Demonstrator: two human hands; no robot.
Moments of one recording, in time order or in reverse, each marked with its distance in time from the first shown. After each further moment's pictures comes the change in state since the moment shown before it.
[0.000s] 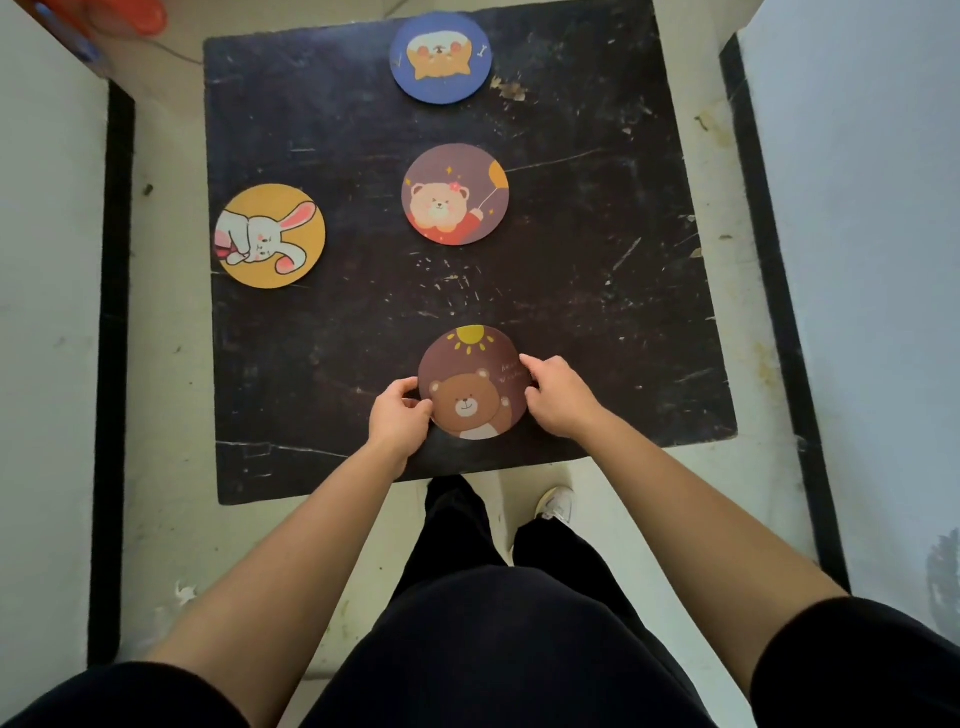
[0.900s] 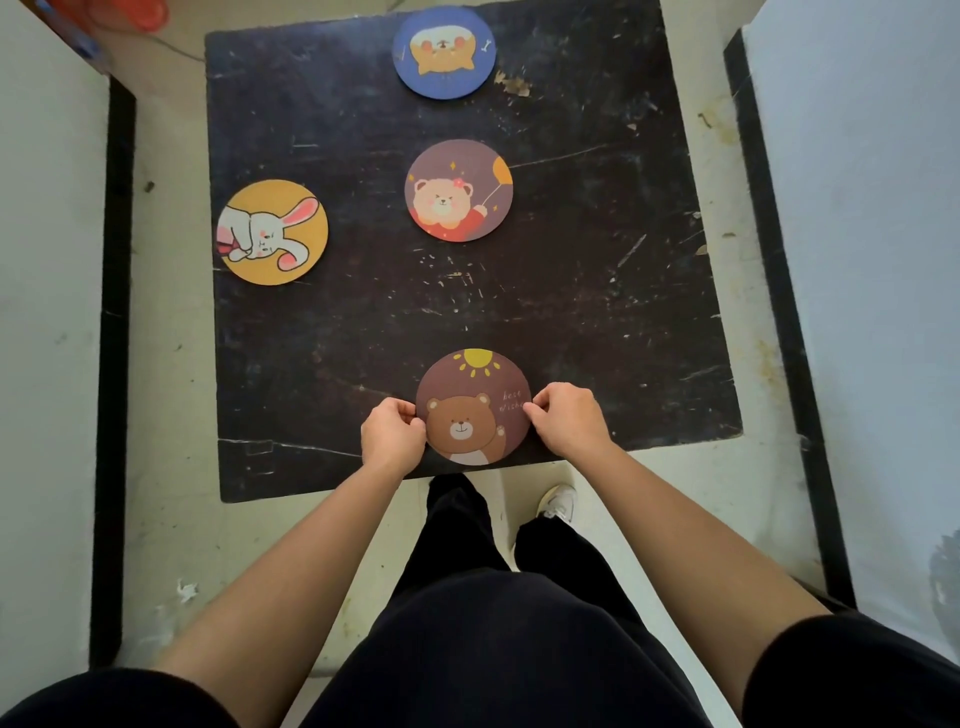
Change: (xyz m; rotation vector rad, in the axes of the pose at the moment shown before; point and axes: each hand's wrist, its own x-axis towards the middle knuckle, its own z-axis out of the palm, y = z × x) left_hand 0.001 -0.025 -0.003 0.327 0.144 0.039; right_hand -0.010 0.011 0.030 0.023 0.182 0.167
